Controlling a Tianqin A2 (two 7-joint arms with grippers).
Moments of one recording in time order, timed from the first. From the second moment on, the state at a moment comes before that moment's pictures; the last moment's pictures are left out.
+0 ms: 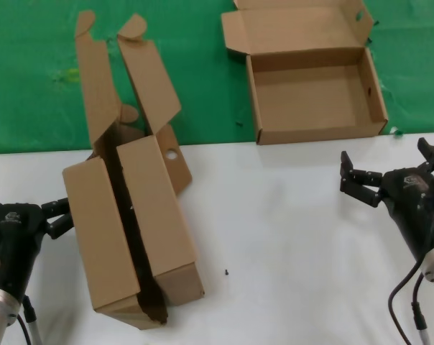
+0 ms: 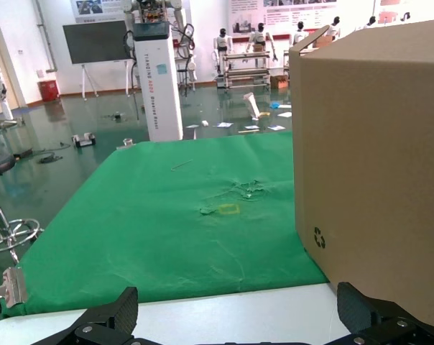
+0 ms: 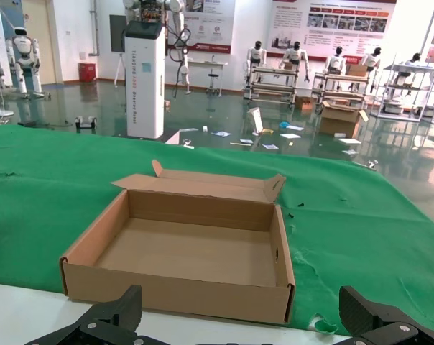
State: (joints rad) left arm 0.00 -0.30 1.60 -1.60 -1.80 0.00 0.00; right arm 0.02 0.30 -1.60 1.61 1.77 -0.03 0.02
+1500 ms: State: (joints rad) left arm 0.00 -0.30 1.60 -1.60 -1.80 0.00 0.00; right arm 0.02 0.30 -1.60 1.61 1.77 -0.03 0.02
